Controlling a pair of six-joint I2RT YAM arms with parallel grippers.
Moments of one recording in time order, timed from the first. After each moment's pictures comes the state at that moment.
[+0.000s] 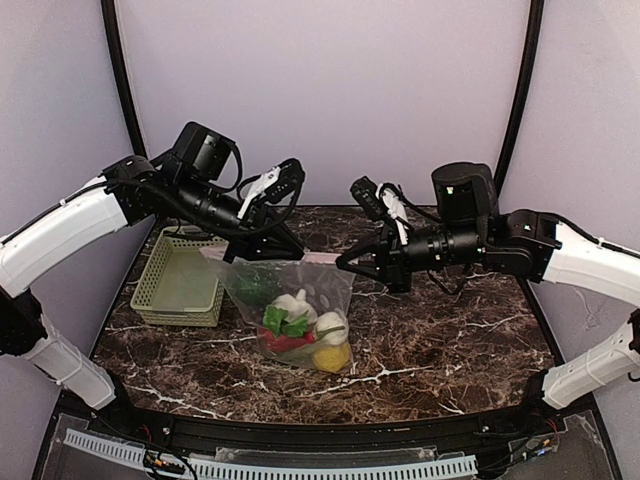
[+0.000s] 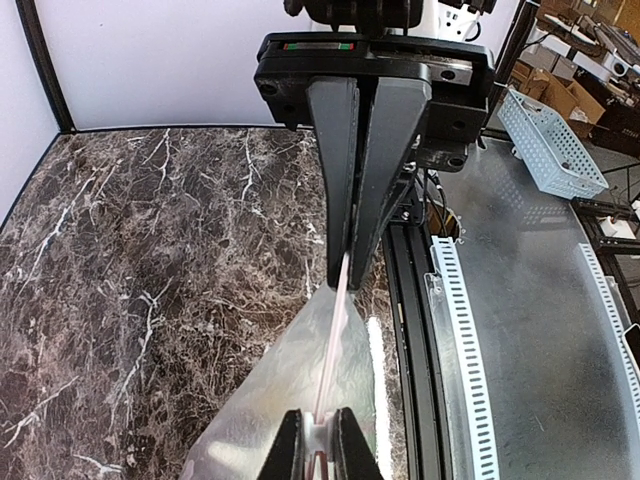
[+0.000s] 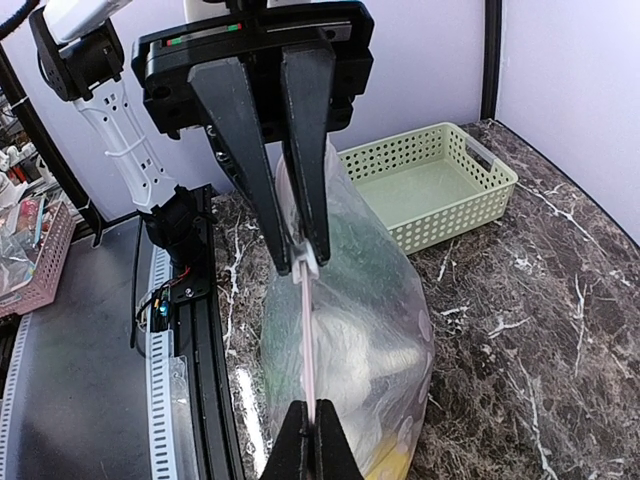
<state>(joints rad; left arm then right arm) -0.79 1.45 1.56 -0.82 0.68 0.38 1.00 1.25 1.19 -0.34 -0.36 0.03</state>
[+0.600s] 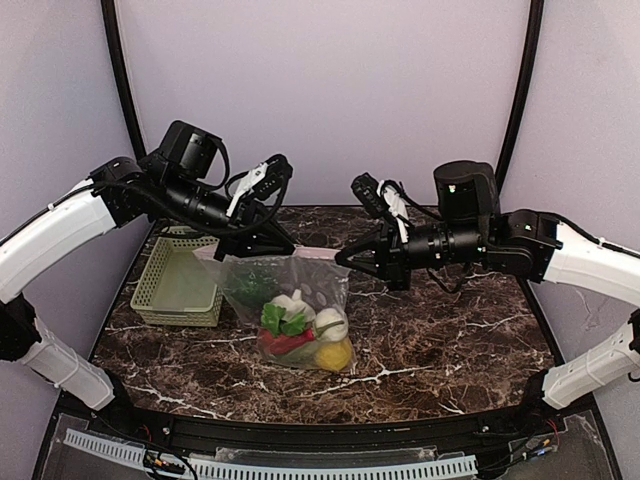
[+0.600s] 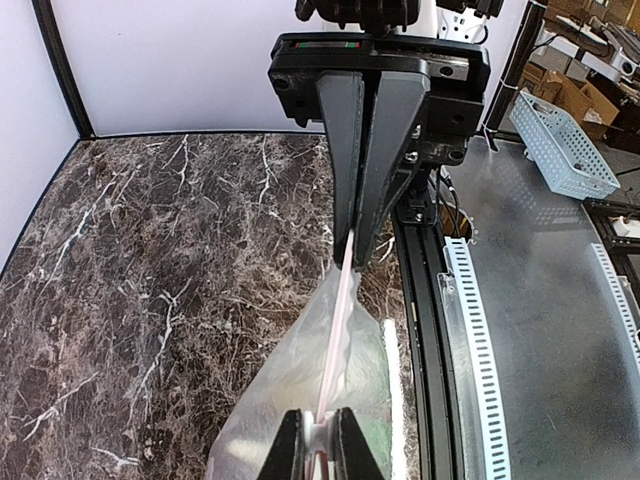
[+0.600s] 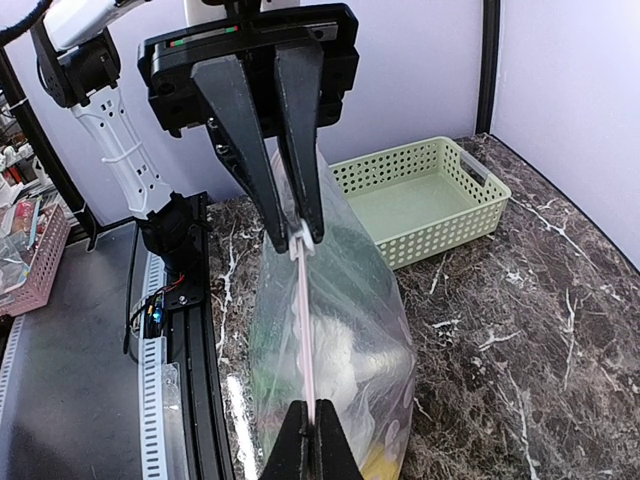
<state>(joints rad) -0.76 1.40 1.53 -0.81 0.66 0.40 1.00 1.25 1.19 -0.31 -0.35 0.02</state>
